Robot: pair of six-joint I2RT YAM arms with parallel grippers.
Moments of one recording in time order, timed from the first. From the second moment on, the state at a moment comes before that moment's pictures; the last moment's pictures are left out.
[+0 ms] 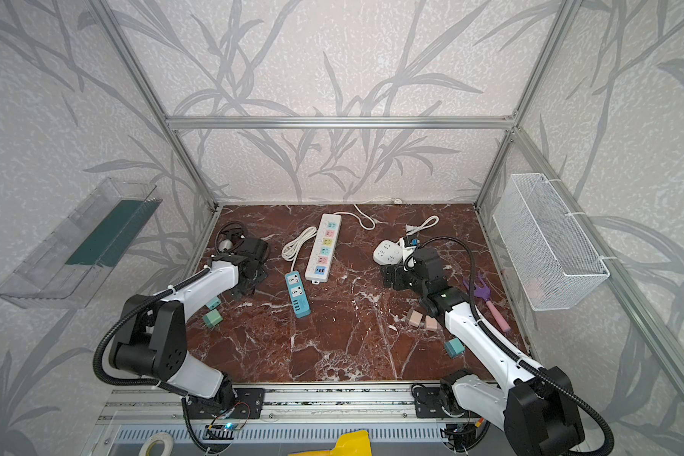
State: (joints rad) left arm -0.16 1.58 0.99 -0.69 -0.44 -1.02; right arm 0.36 1.12 0.70 -0.15 -0.10 0.24
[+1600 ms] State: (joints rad) left arm -0.06 1.80 1.08 -0.57 -0.36 -1.02; right arm 0.36 1.13 0.70 -0.12 -0.23 0.24
